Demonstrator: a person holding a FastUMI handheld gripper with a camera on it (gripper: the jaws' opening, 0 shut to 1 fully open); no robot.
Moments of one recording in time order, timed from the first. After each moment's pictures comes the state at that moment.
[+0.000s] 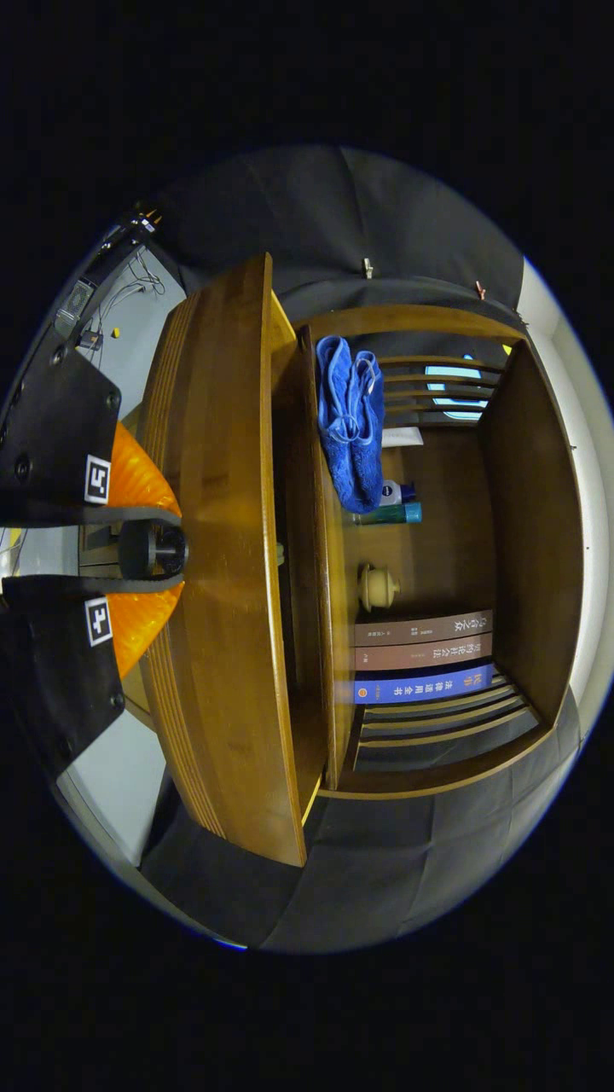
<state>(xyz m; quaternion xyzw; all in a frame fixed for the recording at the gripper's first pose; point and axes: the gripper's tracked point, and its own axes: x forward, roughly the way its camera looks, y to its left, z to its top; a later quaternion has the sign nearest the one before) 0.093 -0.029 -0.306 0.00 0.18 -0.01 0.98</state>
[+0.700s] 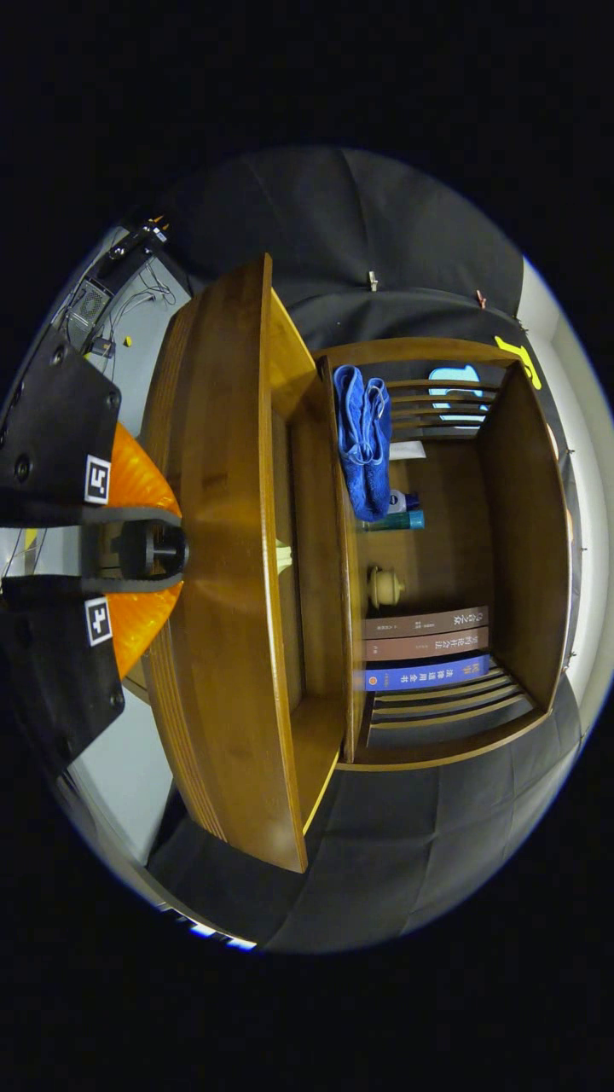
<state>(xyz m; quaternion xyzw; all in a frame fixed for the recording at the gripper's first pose) 0.041 -0.030 -0.307 0.00 0.19 0.00 0.98</state>
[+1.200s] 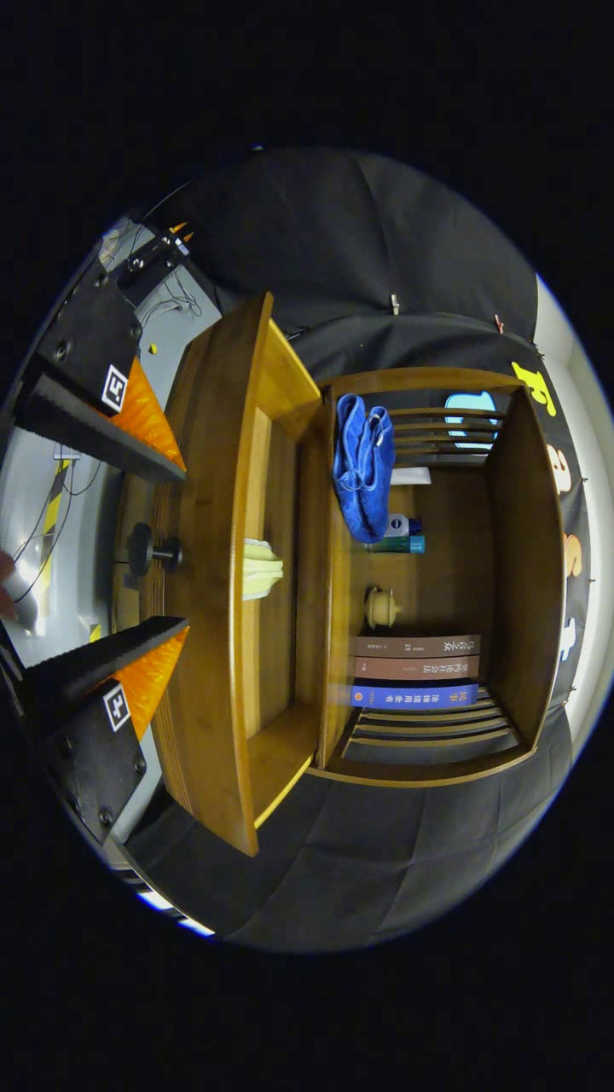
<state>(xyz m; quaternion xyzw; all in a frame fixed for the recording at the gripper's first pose) 0.017 -0.031 -0.246 -0.02 0.23 0.04 0.97</state>
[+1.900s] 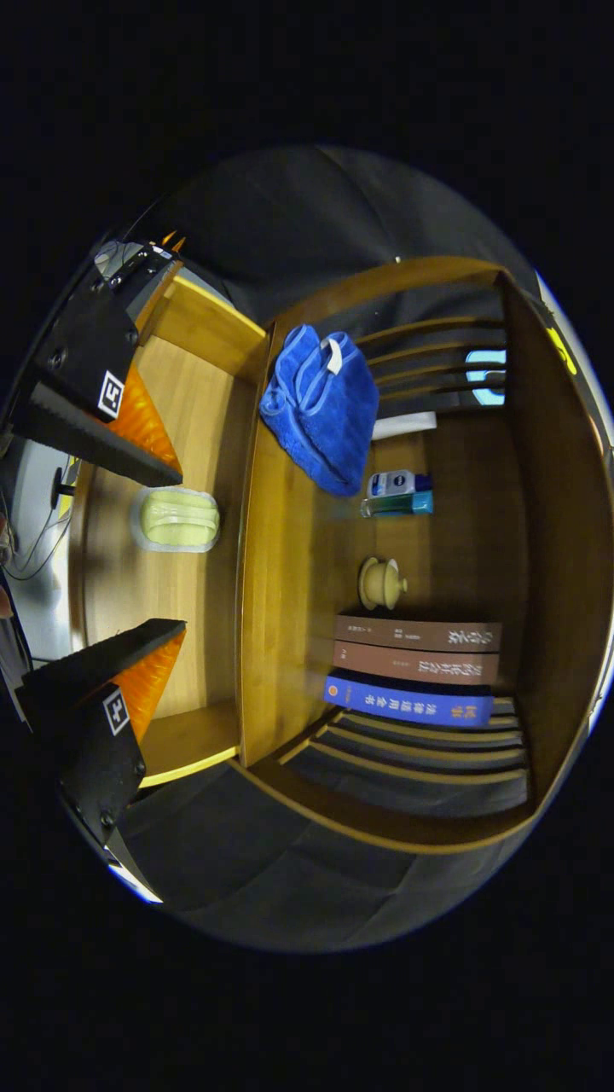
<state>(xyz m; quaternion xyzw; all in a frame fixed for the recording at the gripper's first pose) 0.155 -0.069 -0.209 -0.03 0.36 0.01 0.93</state>
